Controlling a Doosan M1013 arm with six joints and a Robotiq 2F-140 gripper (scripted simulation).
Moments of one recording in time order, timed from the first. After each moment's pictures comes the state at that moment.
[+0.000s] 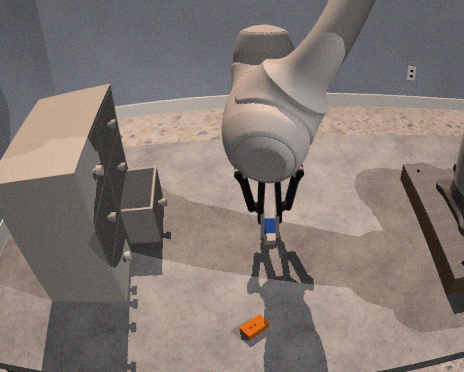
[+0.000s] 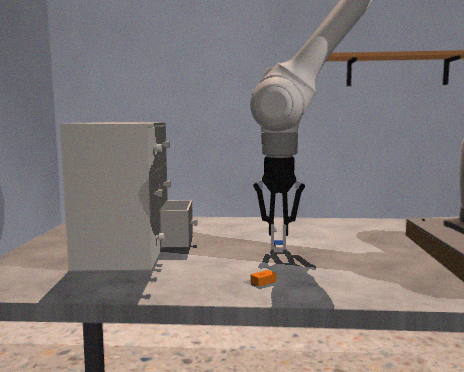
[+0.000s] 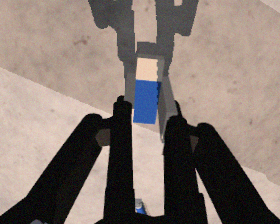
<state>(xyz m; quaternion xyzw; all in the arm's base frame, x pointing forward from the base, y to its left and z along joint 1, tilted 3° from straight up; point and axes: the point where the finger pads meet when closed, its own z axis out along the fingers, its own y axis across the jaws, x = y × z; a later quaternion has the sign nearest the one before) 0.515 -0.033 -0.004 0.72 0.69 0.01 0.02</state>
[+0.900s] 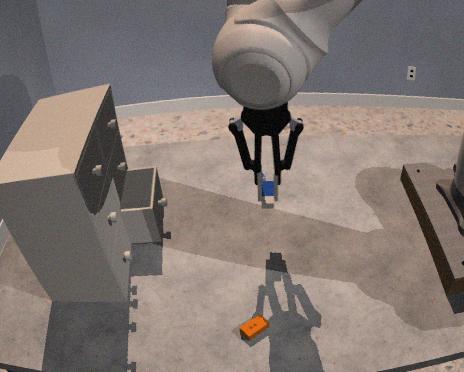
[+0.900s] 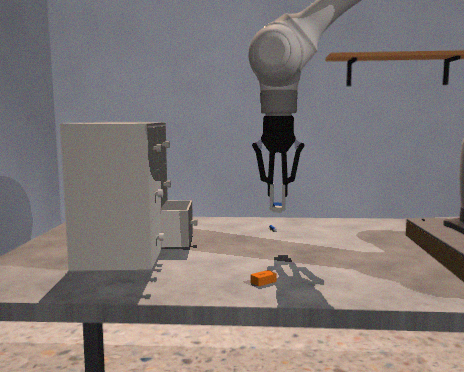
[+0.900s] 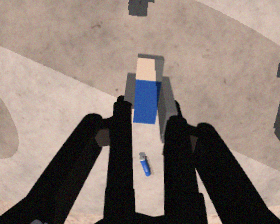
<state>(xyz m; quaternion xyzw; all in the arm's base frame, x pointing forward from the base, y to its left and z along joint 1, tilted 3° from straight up) 0.514 -0.032 0.097 0.74 0.67 0.01 0.02</state>
